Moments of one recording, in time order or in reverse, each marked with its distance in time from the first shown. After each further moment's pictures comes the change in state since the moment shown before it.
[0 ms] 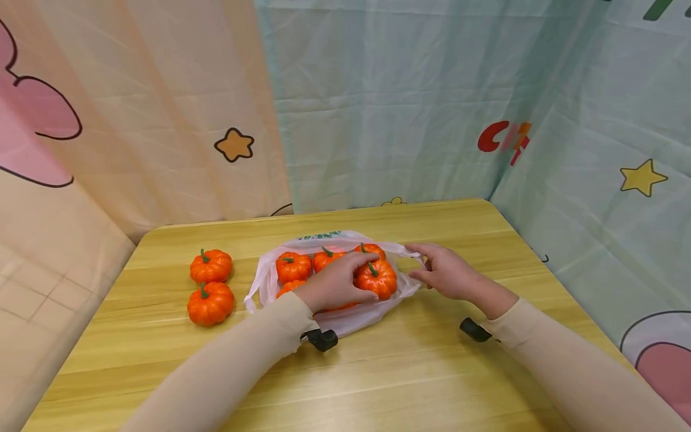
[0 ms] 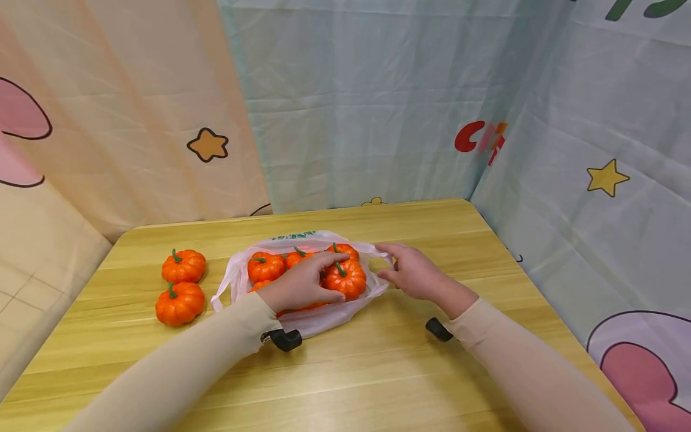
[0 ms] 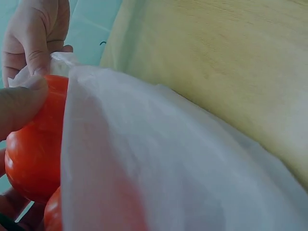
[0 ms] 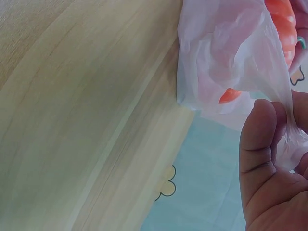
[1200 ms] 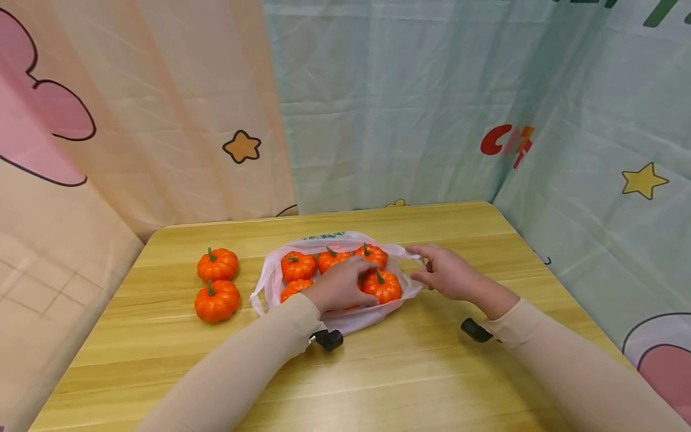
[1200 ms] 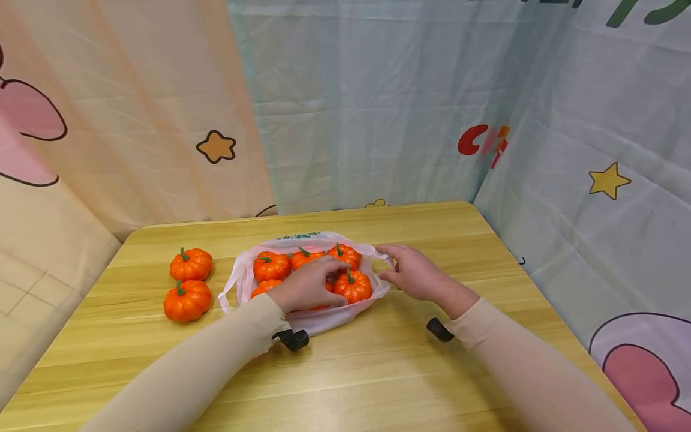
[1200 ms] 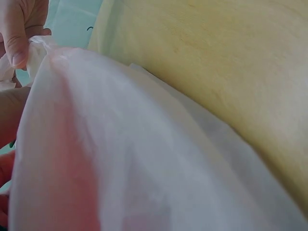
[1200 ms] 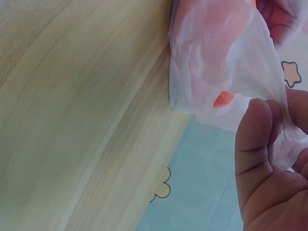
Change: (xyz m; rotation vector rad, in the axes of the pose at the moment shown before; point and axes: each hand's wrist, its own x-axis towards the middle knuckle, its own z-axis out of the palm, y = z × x) left_hand 0.003 -0.004 0.011 0.152 -0.004 -0.045; right_hand -0.002 -0.006 0.001 -0.015 -0.010 -0.011
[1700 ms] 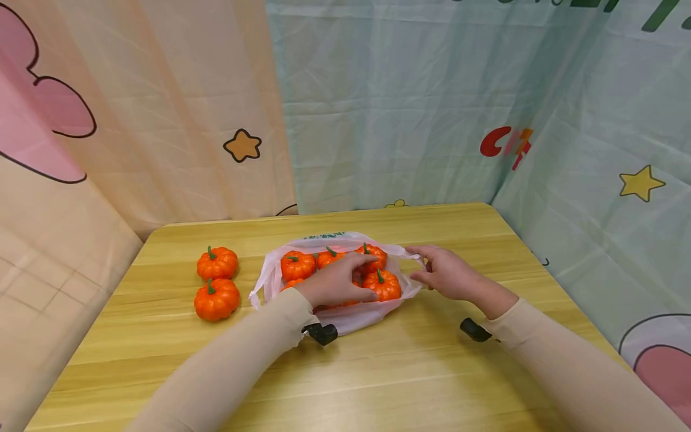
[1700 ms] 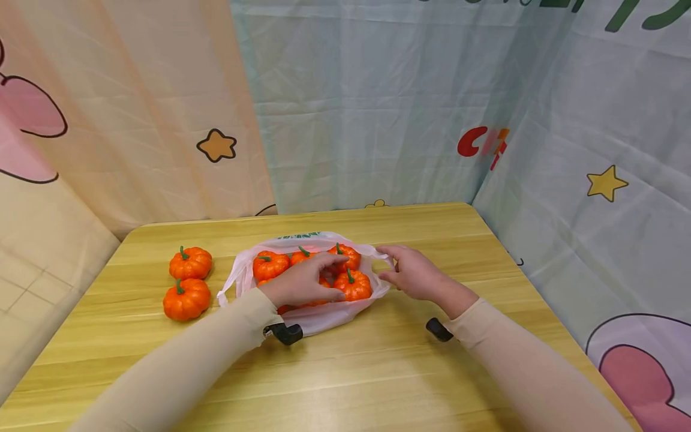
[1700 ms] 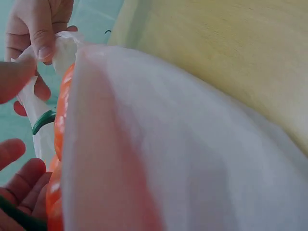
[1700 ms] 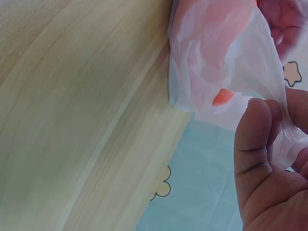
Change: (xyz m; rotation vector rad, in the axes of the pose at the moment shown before) left_hand -0.008 -0.006 -0.013 -0.226 -0.036 0.033; right_hand 0.000 0.000 -0.001 -0.005 -0.010 0.009
